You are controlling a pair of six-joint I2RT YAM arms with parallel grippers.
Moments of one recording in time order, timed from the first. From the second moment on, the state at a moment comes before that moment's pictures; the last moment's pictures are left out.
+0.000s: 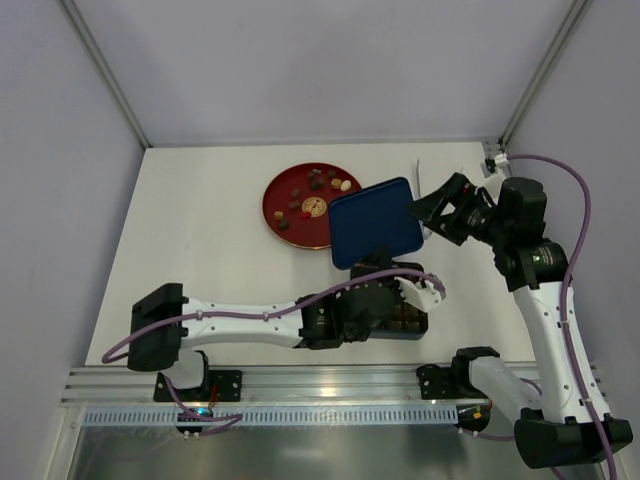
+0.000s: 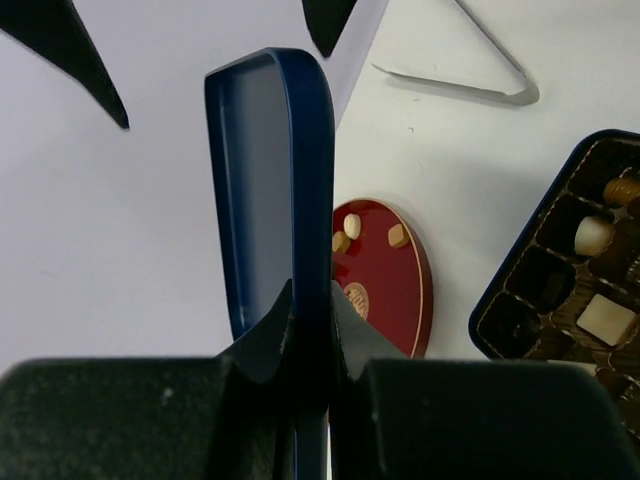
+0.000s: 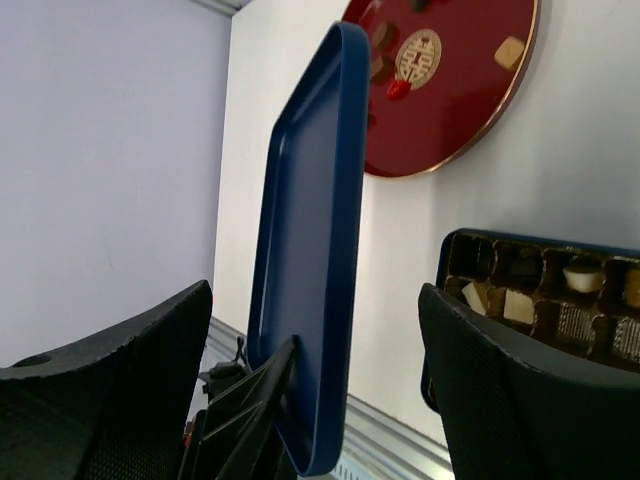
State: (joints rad) left arm -1.44 1.63 1.16 0.30 -0.86 0.91; right arm 0.06 0.92 1.09 -0.63 -0.54 0.74
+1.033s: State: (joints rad) left arm -0.82 1.28 1.22 -0.24 0.11 -0.76; right arm -0.23 0.83 0.68 -0.56 -0.39 0.63
